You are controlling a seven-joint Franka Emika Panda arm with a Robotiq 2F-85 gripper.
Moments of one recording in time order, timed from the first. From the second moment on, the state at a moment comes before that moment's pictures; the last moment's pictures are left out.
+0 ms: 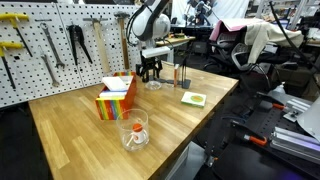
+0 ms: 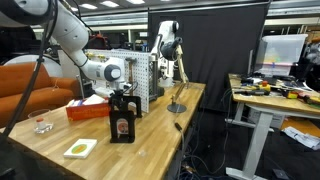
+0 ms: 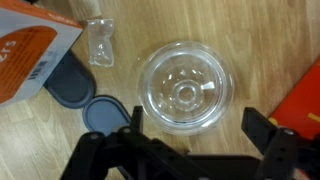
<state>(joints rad) 0.18 0.85 0.02 -1.55 -0.01 2.30 0.32</state>
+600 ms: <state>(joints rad) 0.18 0.84 0.02 -1.57 0.00 2.29 0.31</state>
